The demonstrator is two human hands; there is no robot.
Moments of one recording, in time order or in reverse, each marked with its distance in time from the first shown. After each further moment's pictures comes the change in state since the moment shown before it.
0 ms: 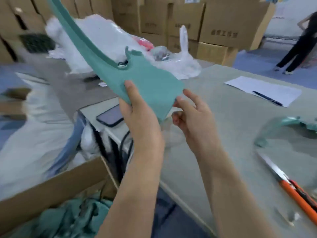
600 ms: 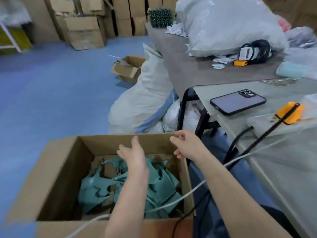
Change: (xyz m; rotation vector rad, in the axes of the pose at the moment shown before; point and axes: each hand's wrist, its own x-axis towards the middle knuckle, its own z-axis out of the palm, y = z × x) left_hand 0.070 0.037 -0.301 0.479 0.862 -0.241; right_hand -0.037 0.197 0.156 -0.850 -0.778 0.410
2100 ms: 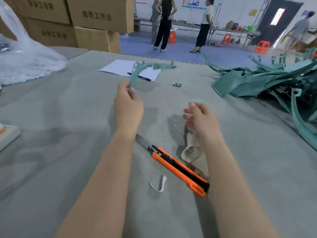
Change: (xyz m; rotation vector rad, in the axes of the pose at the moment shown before) left_hand -0.459 -0.135 0.239 0.351 -1.467 0.836; right_hand -0.374 0.199 -0.317 0.491 1.671 0.136
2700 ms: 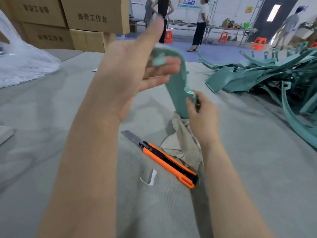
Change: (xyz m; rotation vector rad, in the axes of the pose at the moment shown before) left_hand -0.043 0.116 -0.053 -0.520 -0.548 0.079; right_hand -0.007 0.002 -0.028 -0.336 0.078 -0.469
